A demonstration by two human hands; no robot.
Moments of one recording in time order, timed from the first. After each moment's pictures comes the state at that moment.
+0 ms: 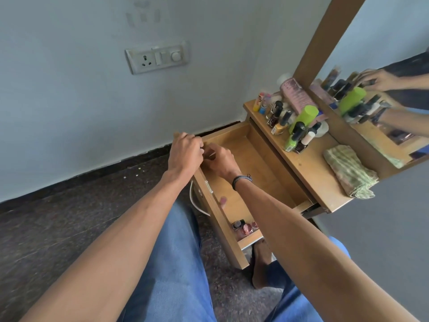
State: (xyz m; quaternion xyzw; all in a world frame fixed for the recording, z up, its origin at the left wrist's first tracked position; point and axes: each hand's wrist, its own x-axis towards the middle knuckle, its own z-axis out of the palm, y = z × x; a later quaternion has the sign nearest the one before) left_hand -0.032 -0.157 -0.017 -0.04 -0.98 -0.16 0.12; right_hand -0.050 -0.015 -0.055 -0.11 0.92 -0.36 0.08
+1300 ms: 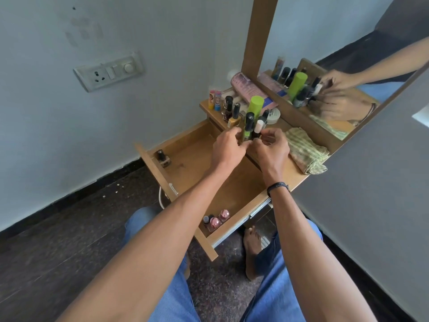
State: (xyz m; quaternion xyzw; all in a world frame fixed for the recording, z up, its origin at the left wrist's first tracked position) left_hand -0.020 0.037 0.029 -0.08 -0.90 -0.42 0.04; right_hand 0.005 0.155 0.013 0.21 0.78 -0.52 -0.27
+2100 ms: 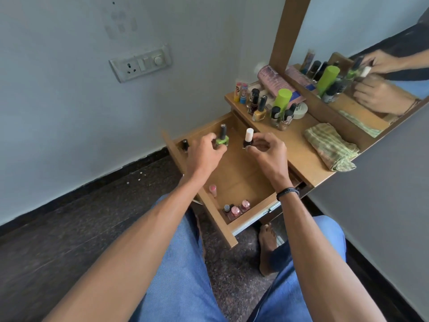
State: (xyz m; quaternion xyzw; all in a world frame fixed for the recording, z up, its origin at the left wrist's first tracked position) left_hand 0.008 -0.075 0.009 0.01 -0.94 -0.34 0.09; right_hand 0.024 0.113 0.001 0.04 0.82 -0.55 -0.12
